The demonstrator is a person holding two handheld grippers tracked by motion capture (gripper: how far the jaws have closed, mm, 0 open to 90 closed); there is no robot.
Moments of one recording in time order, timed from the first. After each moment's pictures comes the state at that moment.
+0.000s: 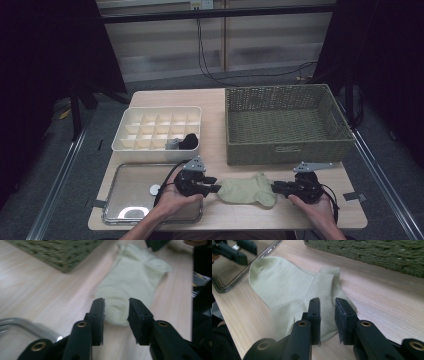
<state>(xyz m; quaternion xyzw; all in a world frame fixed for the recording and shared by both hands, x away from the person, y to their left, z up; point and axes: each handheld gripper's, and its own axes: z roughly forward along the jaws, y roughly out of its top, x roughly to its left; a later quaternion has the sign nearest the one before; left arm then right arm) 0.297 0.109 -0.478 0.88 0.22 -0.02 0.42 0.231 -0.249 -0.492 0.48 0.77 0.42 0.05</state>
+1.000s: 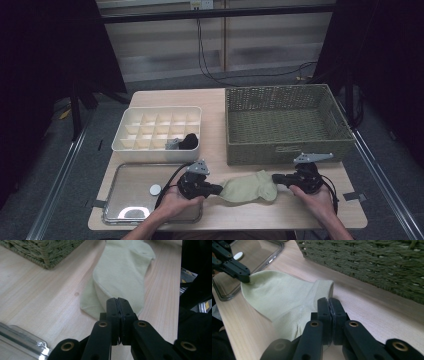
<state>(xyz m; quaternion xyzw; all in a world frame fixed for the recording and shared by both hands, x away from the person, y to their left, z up) 0.287 0.099 -0.479 0.89 0.20 -0.06 0.41 0.252 -0.254 -0.481 0.47 0.77 0.42 0.04</state>
